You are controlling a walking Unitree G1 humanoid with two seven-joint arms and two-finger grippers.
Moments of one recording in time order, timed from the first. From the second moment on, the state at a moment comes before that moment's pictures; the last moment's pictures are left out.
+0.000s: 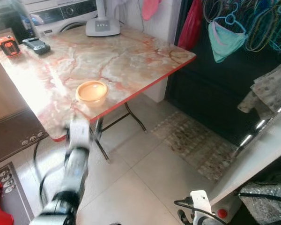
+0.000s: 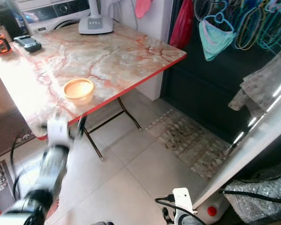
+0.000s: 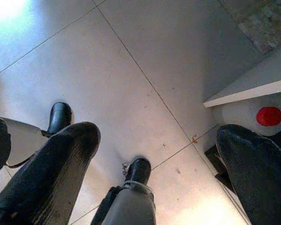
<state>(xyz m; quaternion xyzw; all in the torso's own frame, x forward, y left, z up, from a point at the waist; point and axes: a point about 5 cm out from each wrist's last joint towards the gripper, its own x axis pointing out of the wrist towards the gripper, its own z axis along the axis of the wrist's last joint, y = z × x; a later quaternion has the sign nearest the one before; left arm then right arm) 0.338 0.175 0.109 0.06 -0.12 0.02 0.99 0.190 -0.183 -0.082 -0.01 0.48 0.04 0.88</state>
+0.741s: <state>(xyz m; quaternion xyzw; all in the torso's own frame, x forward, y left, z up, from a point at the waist) 0.350 0.171 0.139 -0.02 -0.17 0.03 0.98 0.190 -0.170 -0.083 -0.01 0.47 0.04 0.88</state>
